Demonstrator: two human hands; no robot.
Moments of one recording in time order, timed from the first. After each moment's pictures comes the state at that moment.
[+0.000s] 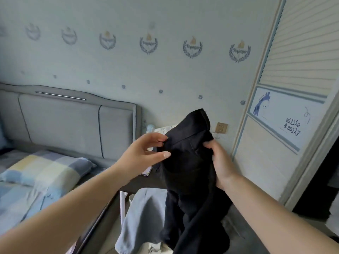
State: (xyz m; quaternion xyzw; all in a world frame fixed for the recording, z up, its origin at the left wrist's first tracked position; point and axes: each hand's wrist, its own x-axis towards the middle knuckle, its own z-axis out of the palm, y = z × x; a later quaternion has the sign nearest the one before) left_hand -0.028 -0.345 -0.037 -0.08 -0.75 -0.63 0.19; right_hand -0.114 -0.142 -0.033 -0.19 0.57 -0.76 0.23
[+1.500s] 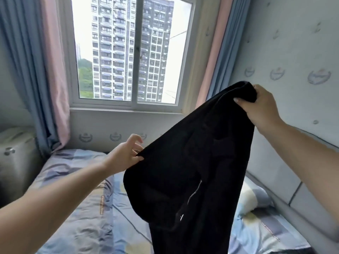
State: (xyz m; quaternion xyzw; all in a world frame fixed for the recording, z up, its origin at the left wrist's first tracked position) left_hand 0.634 -0.761 -0.068 0.45 -0.82 -0.15 0.33; right_hand 0.286 -0.697 0.102 -0.62 0.56 -0.55 -0.02
